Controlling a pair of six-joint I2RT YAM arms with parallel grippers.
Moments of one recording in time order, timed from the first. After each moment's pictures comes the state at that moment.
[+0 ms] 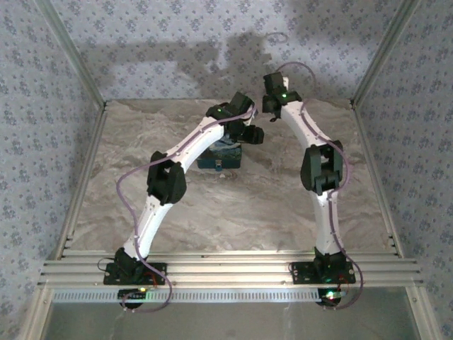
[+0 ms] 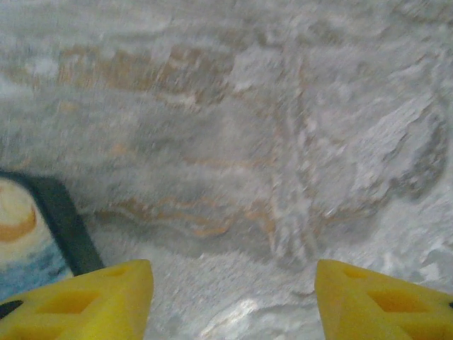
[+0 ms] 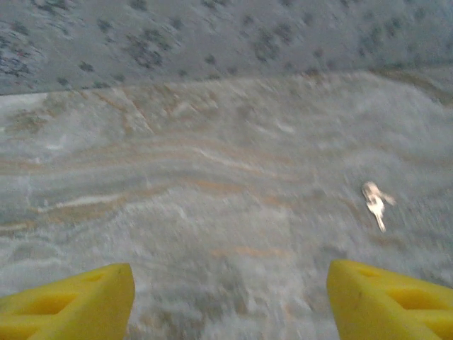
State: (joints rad) left arm -0.68 2.43 2.38 -0.95 0.22 -0.40; right arm 0.29 2.34 2.21 -0.69 0.42 0.20
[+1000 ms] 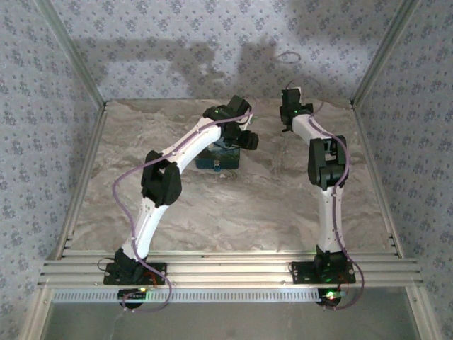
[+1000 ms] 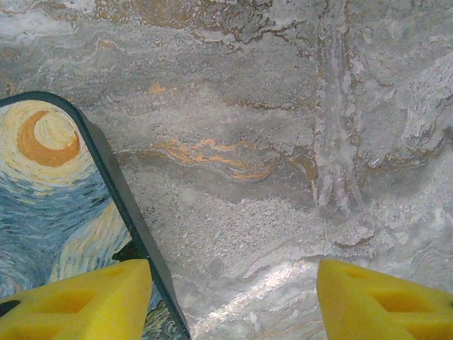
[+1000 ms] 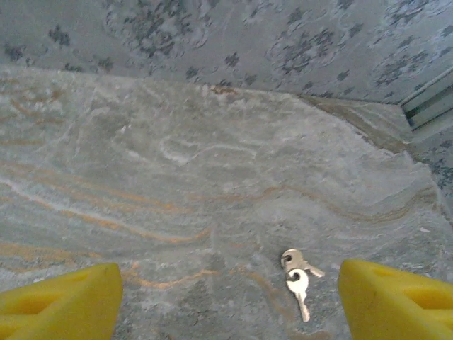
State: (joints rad) left arm -0.68 2.35 2.28 -0.98 0.18 -0.34; right arm 0.15 2.37 1.92 -0.23 0.51 -0.07
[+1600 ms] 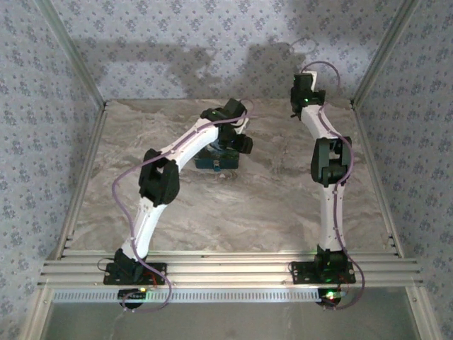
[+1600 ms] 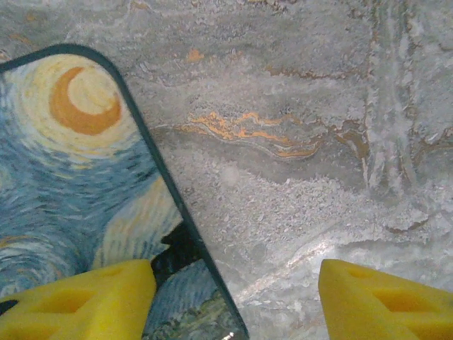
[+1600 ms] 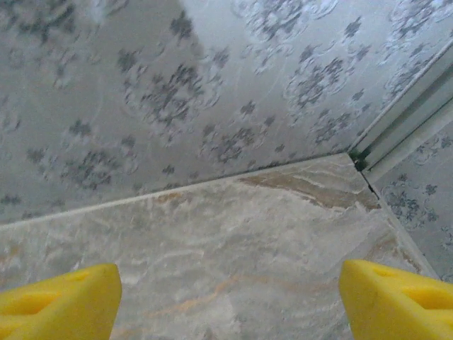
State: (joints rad) left arm -0.65 2.32 2.18 -0.98 0.16 -0.28; right arm 0.08 2.47 2.21 -0.30 0.52 0.05
